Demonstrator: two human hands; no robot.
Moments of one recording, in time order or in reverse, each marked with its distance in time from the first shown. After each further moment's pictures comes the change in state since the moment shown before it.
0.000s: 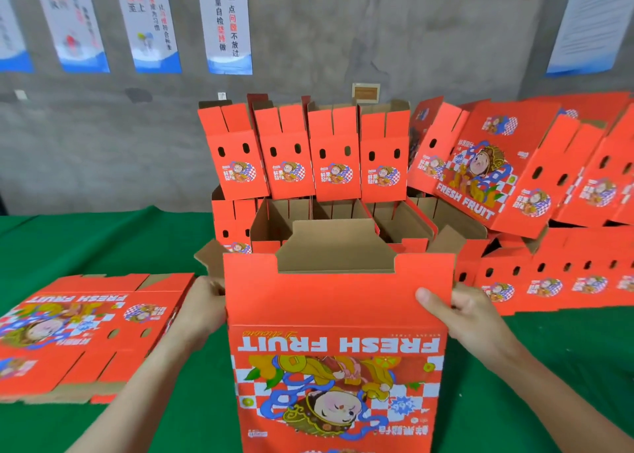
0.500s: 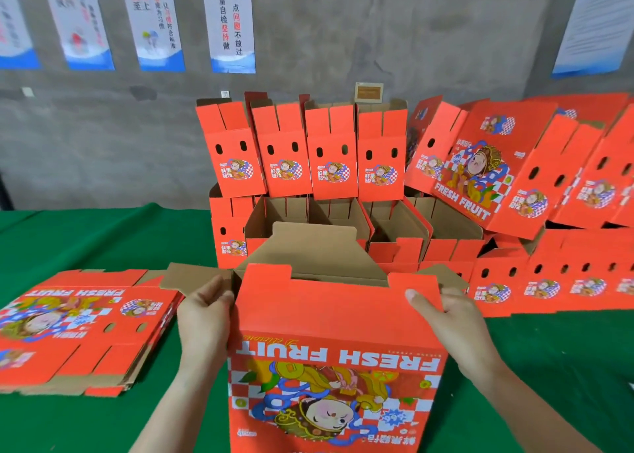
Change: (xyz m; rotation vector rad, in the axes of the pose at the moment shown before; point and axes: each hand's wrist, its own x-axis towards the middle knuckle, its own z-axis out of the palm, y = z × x) left_hand -0.021 -0.007 0.043 -0.366 0.463 -0.082; right_hand 0.001 0.018 0.006 -0.130 0.193 0.226
